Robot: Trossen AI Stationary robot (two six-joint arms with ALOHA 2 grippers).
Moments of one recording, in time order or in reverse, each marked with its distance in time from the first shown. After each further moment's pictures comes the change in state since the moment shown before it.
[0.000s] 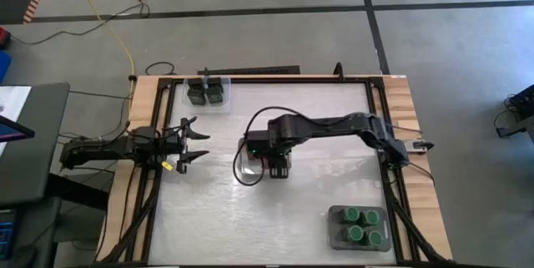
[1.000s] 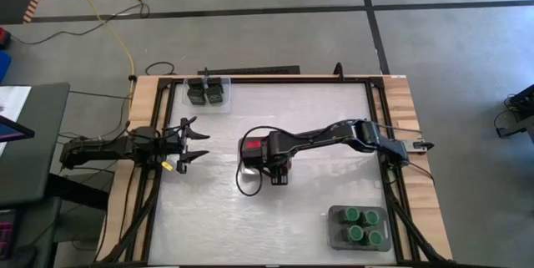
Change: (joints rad) left arm 0.000 0.000 0.000 0.000 -0.001 0.000; right arm 0.016 0.095 -0.206 0.111 0.077 0.029
